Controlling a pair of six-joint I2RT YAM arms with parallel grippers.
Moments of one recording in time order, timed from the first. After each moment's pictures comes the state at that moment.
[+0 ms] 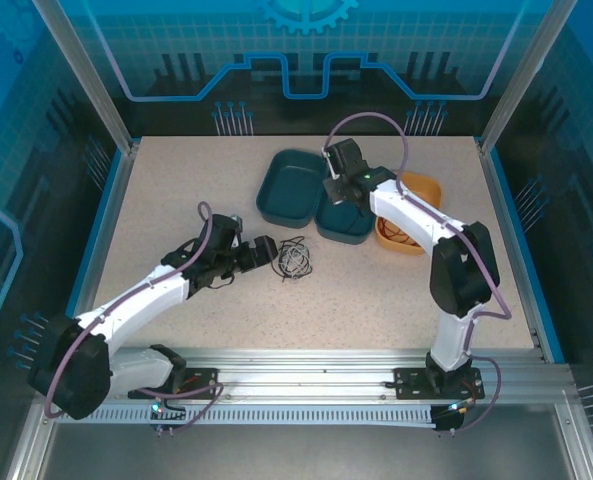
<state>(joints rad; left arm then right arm) -0.46 1.21 0.72 -0.34 0.12 -0.82 0.49 1.88 1.56 -0.55 0.27 0.03</state>
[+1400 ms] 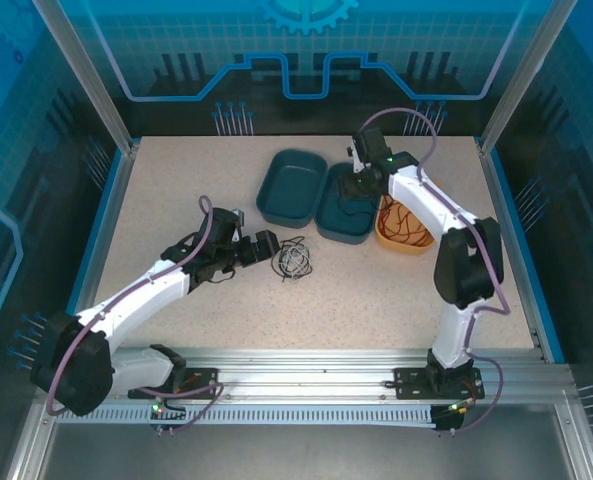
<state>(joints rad) -0.45 1.23 0.77 -0.36 0.14 -0.79 0.36 1.87 1.64 -0.75 0.01 0.22</state>
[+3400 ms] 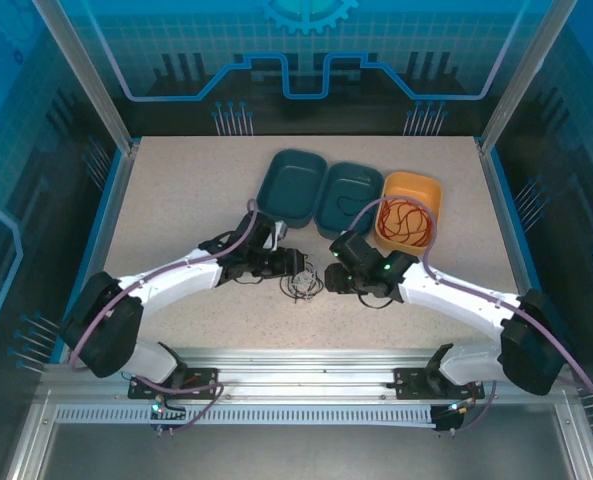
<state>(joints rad) -0.60 1.45 0.85 -0.27 0.32 -0.75 0.81 1.32 0.85 -0.57 0.09 0.75</state>
